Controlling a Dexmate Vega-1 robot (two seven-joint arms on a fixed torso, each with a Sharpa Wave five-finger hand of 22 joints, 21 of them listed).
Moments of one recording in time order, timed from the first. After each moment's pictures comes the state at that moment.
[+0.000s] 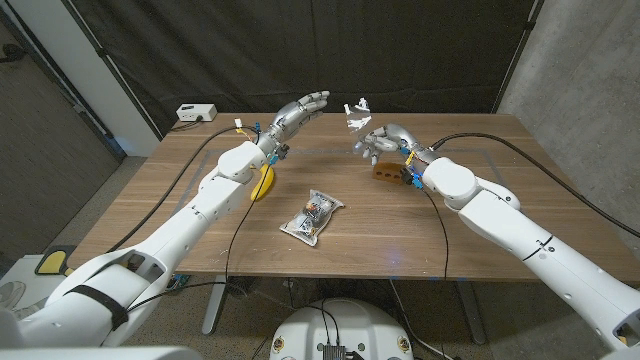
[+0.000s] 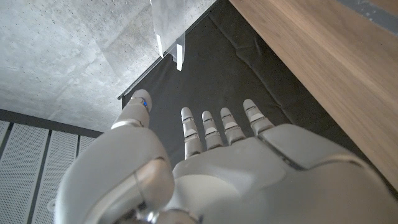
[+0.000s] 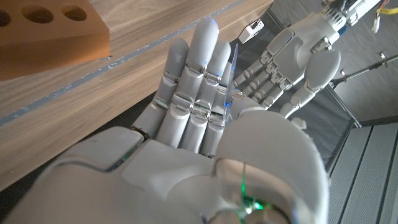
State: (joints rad) left arm 0.61 0.47 0.50 -1.31 -0.44 -0.35 -0.24; left_hand 0.65 -0.01 0.46 -0.17 0.22 0.29 -0.13 0.35 0.22 0.13 -0.08 0.25 0.23 0.07 -0.02 0.20 0.19 0.01 0.16 0.27 0.21; right arm -0.90 -0.72 -0.48 -2.00 0.12 -0.25 -0.08; right_hand 0.96 0.18 0.51 -0.05 0.20 1.02 0.07 0.31 0.38 1.26 0.00 0.51 0.49 1.28 -0.15 0.74 0.50 0.73 -0.08 1.30 0.46
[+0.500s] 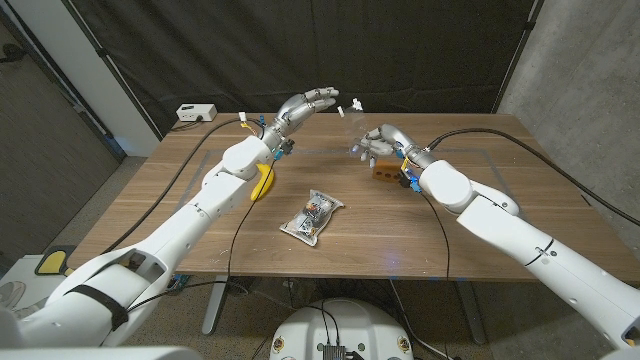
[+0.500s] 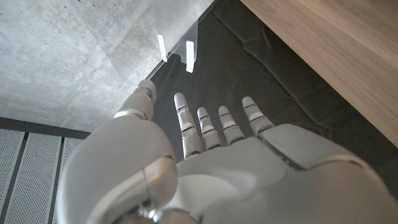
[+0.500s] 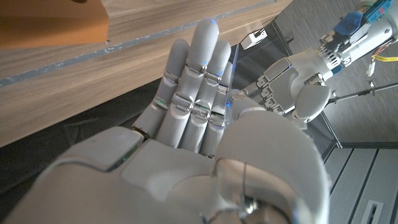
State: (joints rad) left arm 0.61 0.47 0.50 -1.34 -0.36 -0.34 -0.15; left_hand 0.77 -0.02 0.48 -0.17 0.20 0.50 -0.11 0.47 0.25 0.23 -0.14 0.27 0.24 0.12 -0.04 0.22 0.20 0.05 0.15 0.30 0.22; right arm -0.91 -0.75 -0.52 -2.04 0.02 -0.25 -0.10; right_hand 0.95 0.17 0.51 -0.04 0.20 1.03 0.06 0.31 0.37 1.26 0.00 0.51 0.50 1.28 -0.15 0.73 0.51 0.72 -0.07 1.30 0.45
